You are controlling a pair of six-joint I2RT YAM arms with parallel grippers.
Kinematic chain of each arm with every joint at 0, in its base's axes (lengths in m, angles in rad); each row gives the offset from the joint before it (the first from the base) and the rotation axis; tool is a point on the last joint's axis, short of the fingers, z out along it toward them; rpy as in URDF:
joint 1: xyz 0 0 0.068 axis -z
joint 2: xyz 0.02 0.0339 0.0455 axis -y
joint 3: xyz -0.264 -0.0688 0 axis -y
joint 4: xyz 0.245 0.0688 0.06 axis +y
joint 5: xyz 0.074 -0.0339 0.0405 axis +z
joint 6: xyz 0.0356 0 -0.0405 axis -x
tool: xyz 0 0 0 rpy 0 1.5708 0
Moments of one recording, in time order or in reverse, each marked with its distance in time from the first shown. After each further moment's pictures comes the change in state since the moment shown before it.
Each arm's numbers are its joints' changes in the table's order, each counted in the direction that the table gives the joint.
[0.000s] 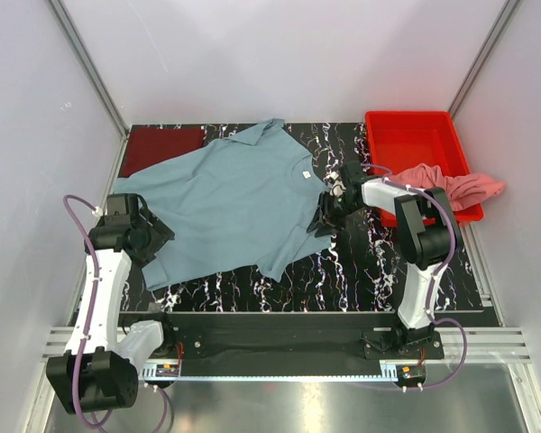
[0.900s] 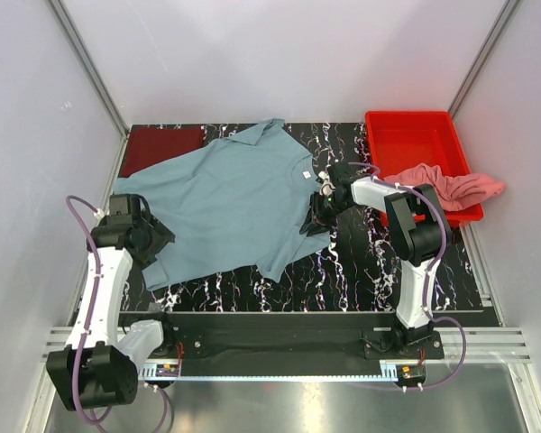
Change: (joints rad) left arm 0.000 -0.016 -0.017 -0.002 0.006 0.011; right arm -0.060 -0.073 0.068 -0.005 0.002 0.001
